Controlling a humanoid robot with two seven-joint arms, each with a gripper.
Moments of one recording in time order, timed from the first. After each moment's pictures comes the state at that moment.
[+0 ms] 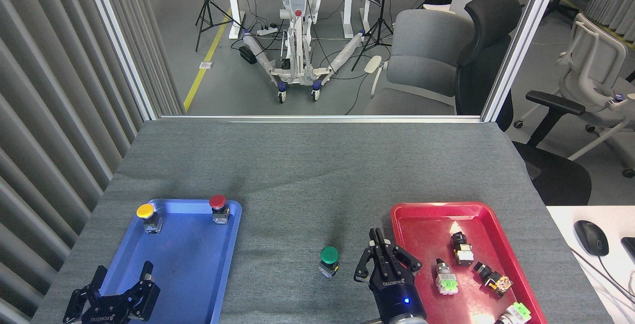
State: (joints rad) left arm 0.10 0.21 0.18 -1.38 -1.21 -0.22 0.30; right arm -0.02 0.07 0.27 -1.41 1.44 0.12 -0.13
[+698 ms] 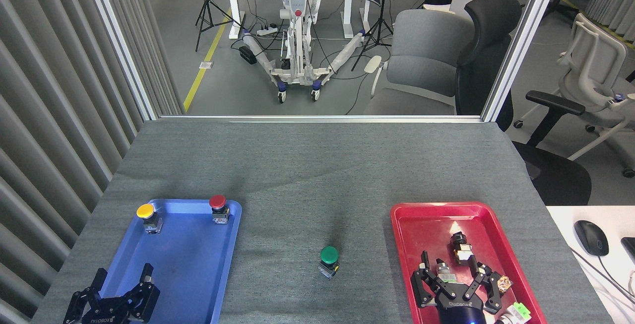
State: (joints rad) left arm 0.10 0.21 0.18 -1.36 -1.21 -0.22 0.30; right arm 0.10 0.02 0.04 -1.47 1.44 0.09 -0.19
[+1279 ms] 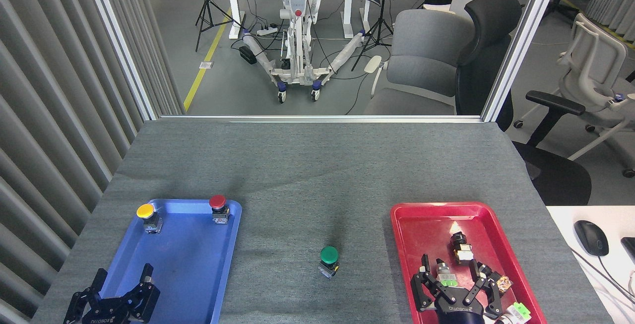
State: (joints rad) left arm 0.10 0.21 0.18 -1.36 -1.21 -0.22 0.30; right arm 0.12 0.03 0.05 -1.50 1.44 0.12 -0.19
